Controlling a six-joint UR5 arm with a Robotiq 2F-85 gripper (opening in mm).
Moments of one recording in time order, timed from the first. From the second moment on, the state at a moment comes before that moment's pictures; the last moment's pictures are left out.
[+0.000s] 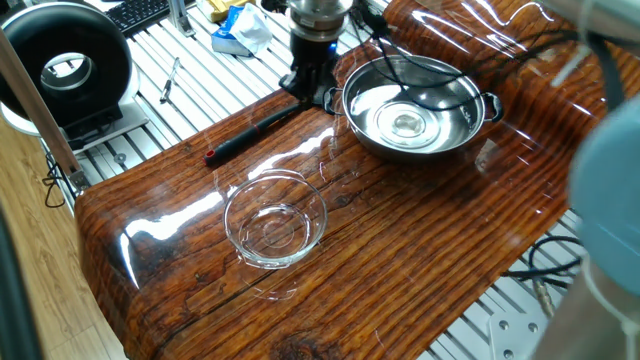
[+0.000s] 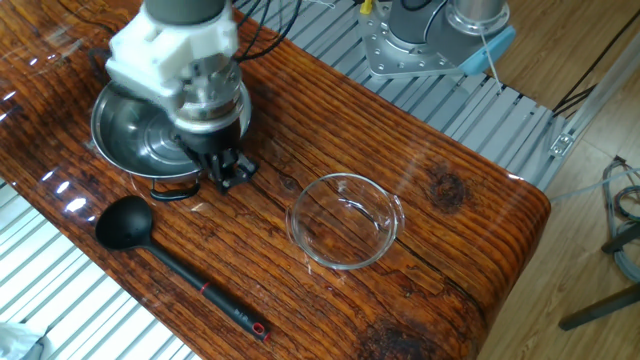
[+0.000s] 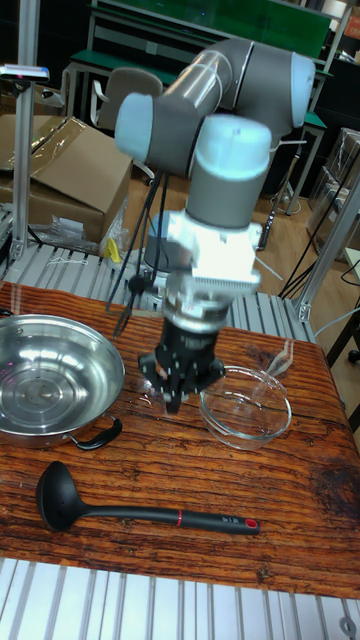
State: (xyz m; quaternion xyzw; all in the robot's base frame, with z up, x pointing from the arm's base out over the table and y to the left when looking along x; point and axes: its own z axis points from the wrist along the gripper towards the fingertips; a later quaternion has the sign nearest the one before) arm 0.613 0.023 0.122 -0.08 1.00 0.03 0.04
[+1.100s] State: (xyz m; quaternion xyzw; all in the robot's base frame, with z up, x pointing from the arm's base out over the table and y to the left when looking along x) arm 0.669 0.052 0.065 -0.34 0.94 -0.02 0.04
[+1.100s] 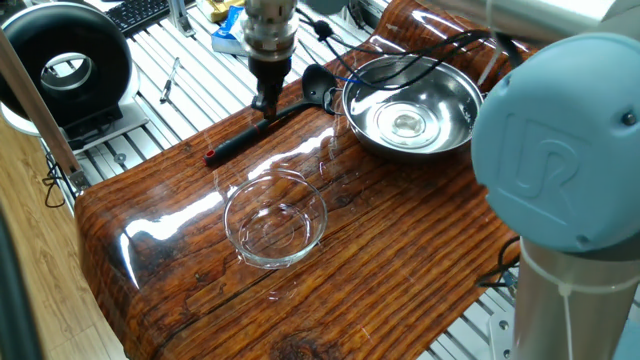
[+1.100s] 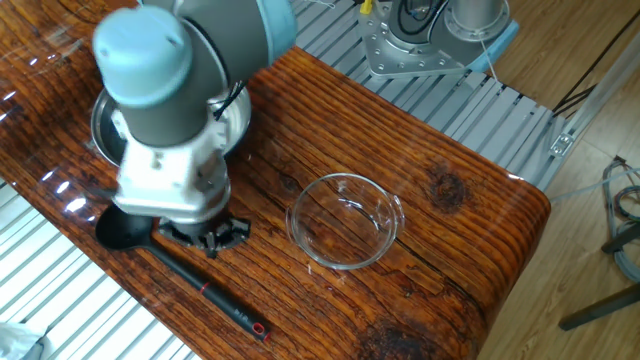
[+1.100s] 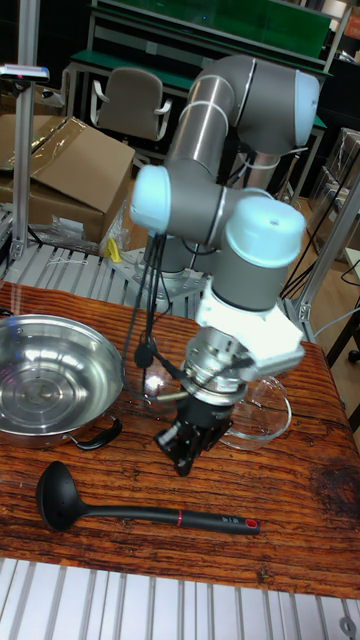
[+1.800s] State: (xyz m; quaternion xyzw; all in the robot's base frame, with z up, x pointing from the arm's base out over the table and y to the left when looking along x) arm 0.689 0.067 0.053 -0.49 0.87 -0.07 0.06
